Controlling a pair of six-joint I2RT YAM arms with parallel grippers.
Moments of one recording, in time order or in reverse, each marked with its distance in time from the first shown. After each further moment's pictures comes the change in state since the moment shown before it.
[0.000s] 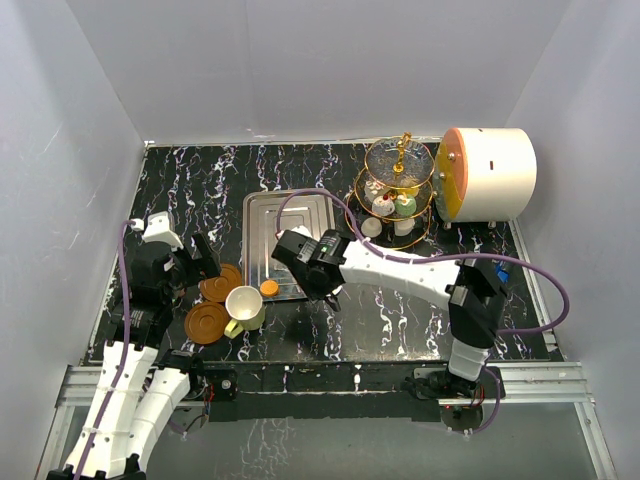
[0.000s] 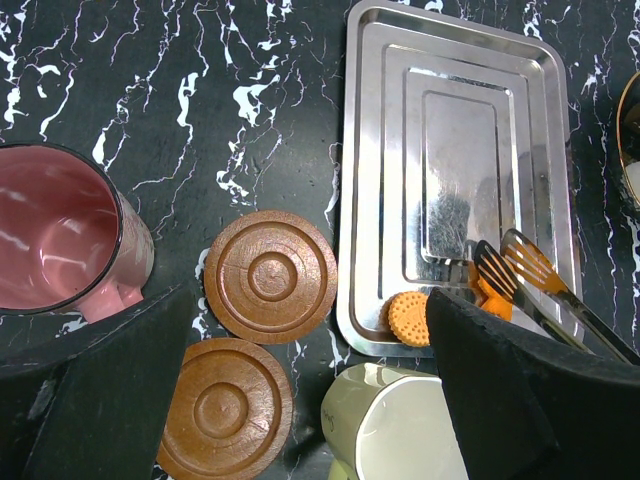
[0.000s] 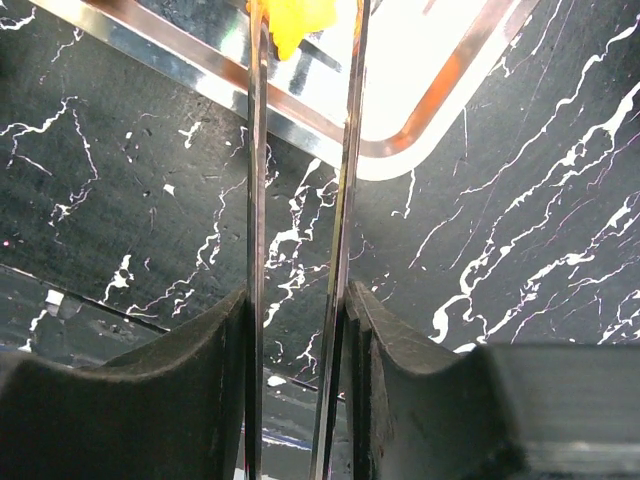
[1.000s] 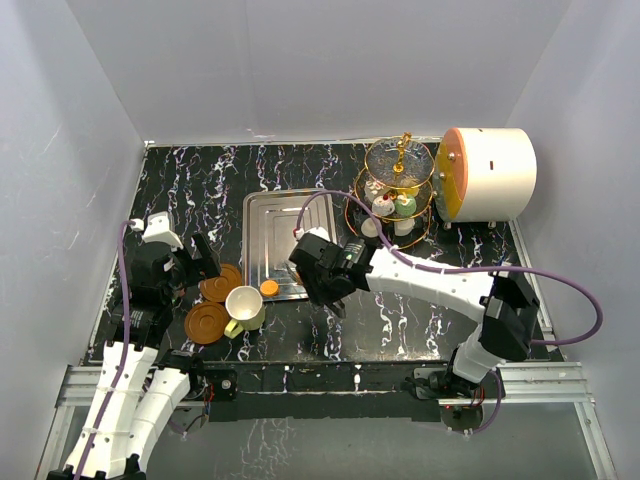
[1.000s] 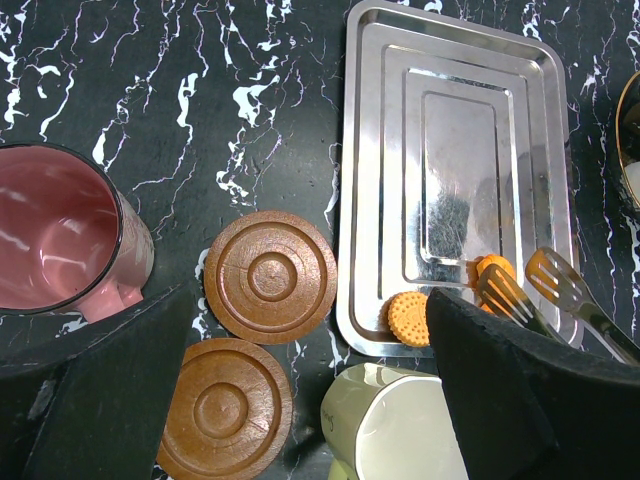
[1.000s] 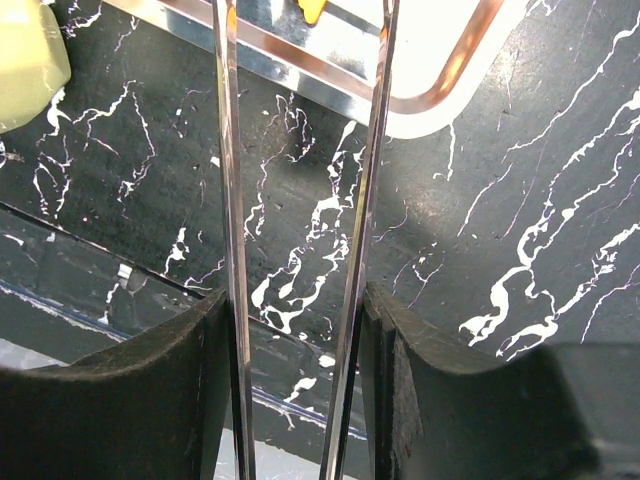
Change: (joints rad) left arm 0.000 -0.003 0.000 0.000 0.000 0.000; right arm 0.000 -0.174 -0.148 0.083 -0.068 0.149
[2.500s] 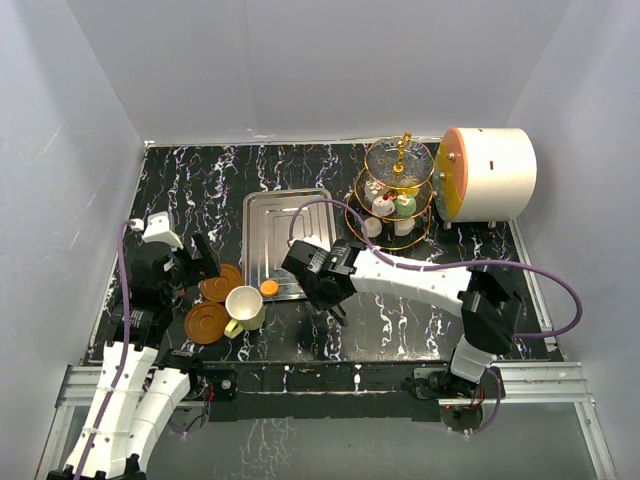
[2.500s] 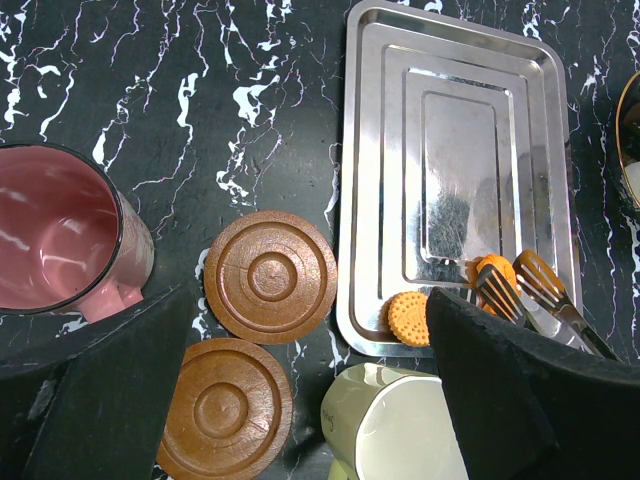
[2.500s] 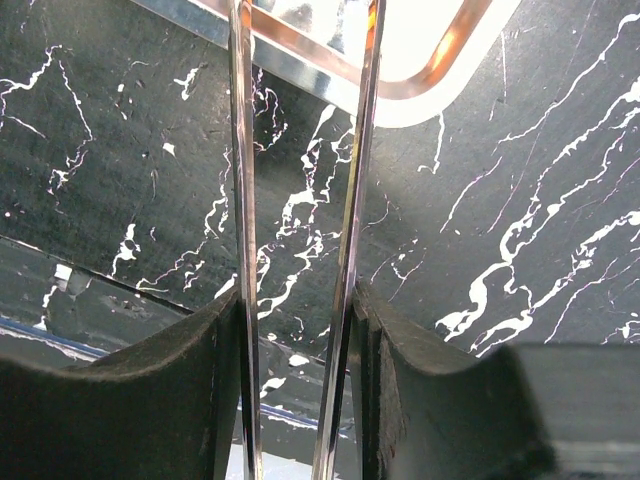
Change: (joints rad) left arm 0.000 0.000 0.000 0.000 0.000 0.000; right arm 0.015 0.090 0.013 -0.042 0.025 -0.045
